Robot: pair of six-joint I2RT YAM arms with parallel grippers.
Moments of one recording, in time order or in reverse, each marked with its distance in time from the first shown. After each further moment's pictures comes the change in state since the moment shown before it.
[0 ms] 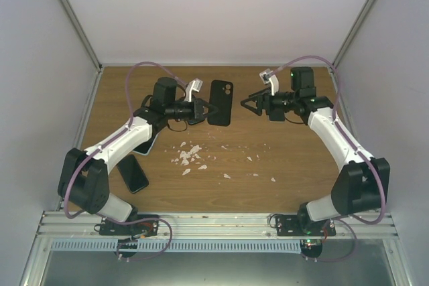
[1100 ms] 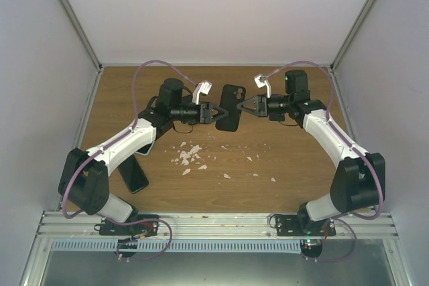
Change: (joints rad) left arm -0.069 0.000 0.011 0.062 0.050 0.058; right arm 0.036 0.036 -0.052 0.135 -0.213 0.243
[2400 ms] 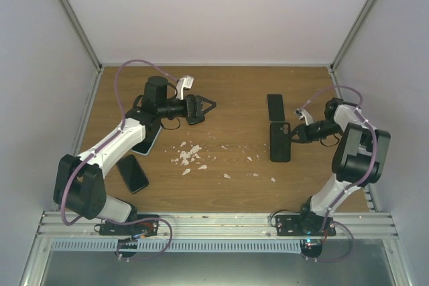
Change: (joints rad) left arm 0.126 -0.053 -0.031 -0.060 -0.096 0.041; right arm -0.518 0.252 0.004 -0.799 0.337 -0.883
